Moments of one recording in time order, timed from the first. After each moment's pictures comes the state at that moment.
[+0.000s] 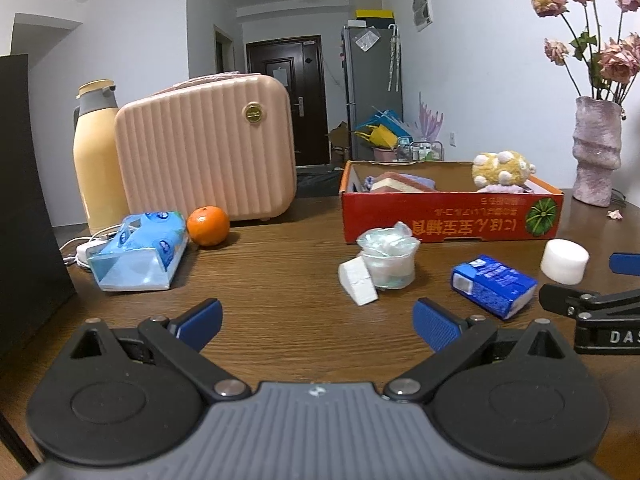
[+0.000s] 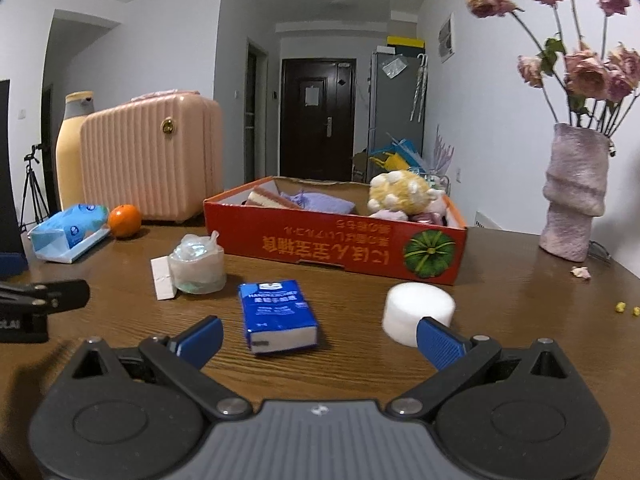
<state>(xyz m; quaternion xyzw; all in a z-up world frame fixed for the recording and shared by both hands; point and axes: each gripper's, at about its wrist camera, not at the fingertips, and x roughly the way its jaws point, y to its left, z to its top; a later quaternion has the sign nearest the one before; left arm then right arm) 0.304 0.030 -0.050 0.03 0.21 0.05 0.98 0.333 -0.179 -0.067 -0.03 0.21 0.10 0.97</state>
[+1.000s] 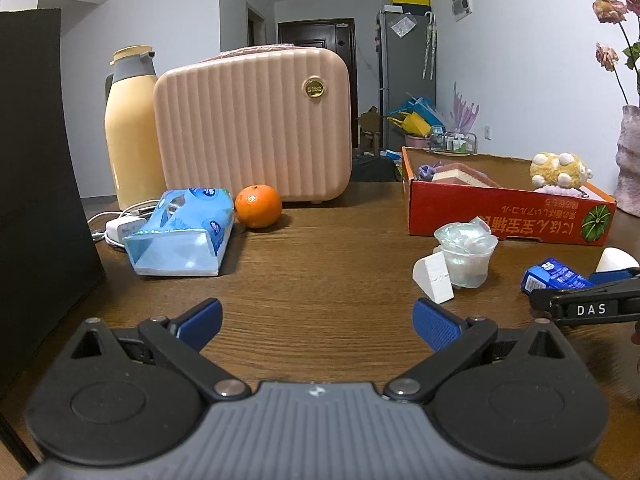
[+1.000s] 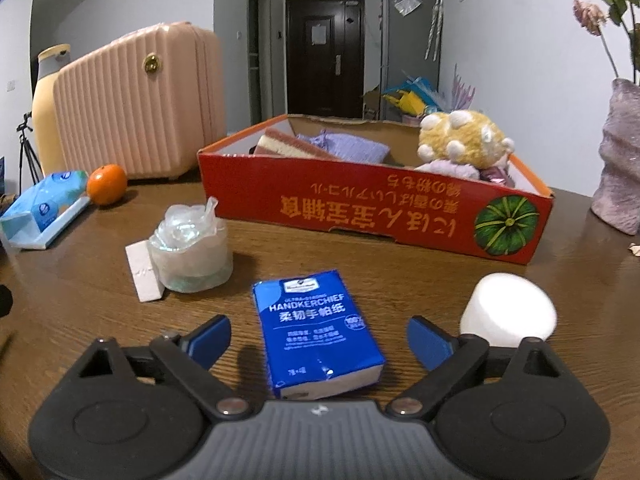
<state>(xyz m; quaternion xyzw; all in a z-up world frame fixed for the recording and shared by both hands) 0.325 0.083 -0.053 0.01 0.24 0.09 0.97 0.425 -0.137 -0.087 -0.03 0.31 0.11 0.94</state>
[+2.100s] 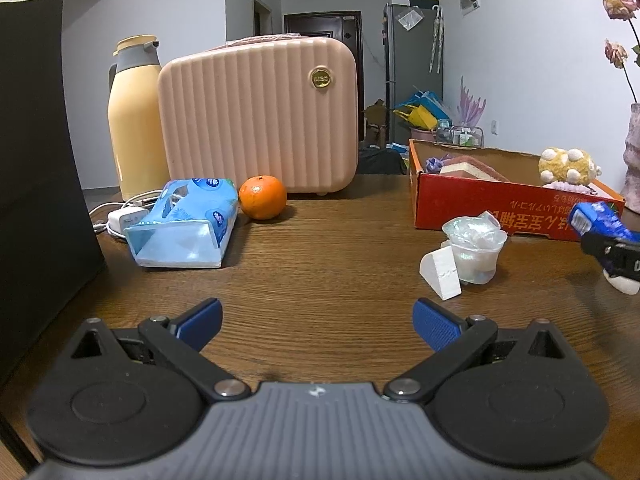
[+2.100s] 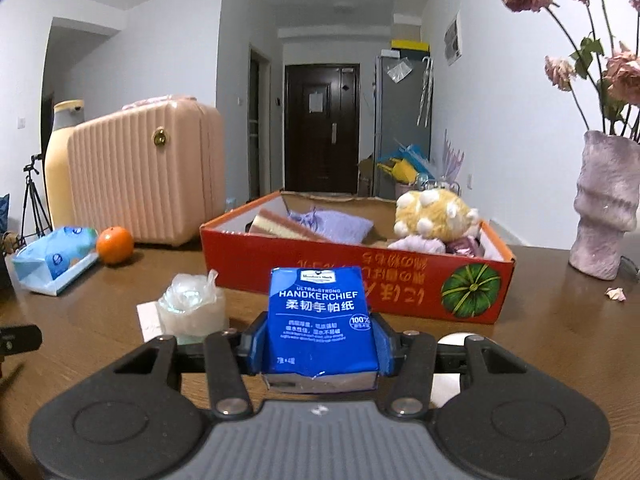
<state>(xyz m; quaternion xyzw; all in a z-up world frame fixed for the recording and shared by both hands) 0.331 0.084 -0.056 0.00 0.25 0.10 0.96 0.395 -0.160 -0.061 -0.02 0.19 0.11 0.97</state>
